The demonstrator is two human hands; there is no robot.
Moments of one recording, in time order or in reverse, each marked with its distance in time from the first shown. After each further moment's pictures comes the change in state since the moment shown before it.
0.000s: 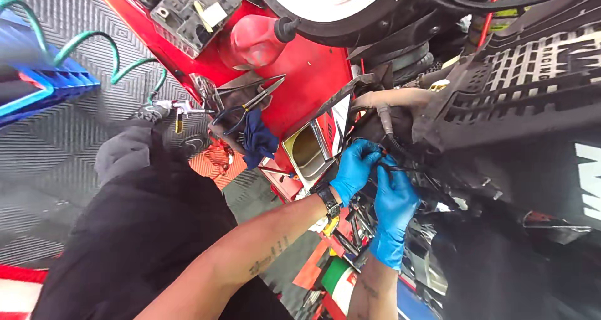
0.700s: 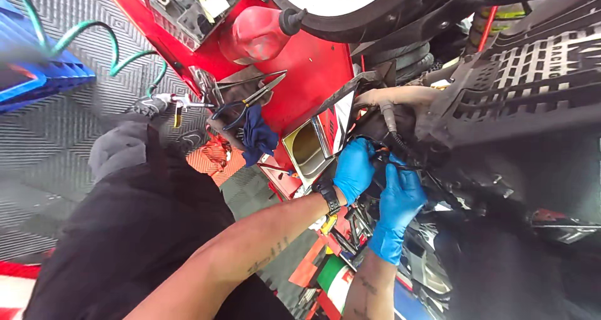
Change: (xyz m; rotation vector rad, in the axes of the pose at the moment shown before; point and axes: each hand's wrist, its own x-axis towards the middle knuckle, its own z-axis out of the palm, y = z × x) left_hand -0.005 0.025 0.000 0.700 -0.036 -0.107; right_hand 0.005 -0.003 0.003 0.253 0.093 0.126
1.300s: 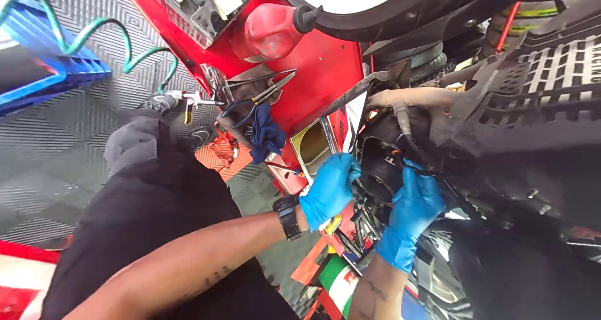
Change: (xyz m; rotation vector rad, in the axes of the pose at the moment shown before) left_hand -0.058 -0.031 -0.068 -0.061 -0.045 0.163; right_hand 0.004 -0.007 0.000 0.090 0.022 0.127
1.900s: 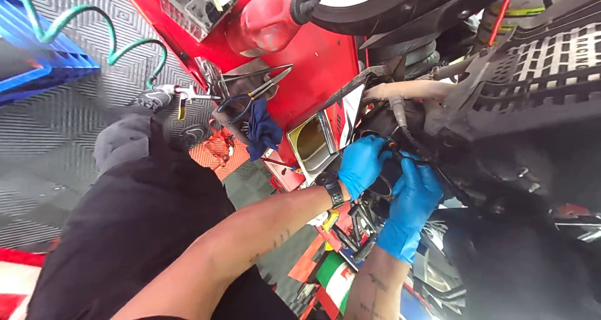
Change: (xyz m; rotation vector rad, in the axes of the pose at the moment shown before) left_hand 0.063 0.010 0.062 0.082 0.043 0.066; right_hand 0.005 -0.012 -0.006 0.056 -0.047 0.133
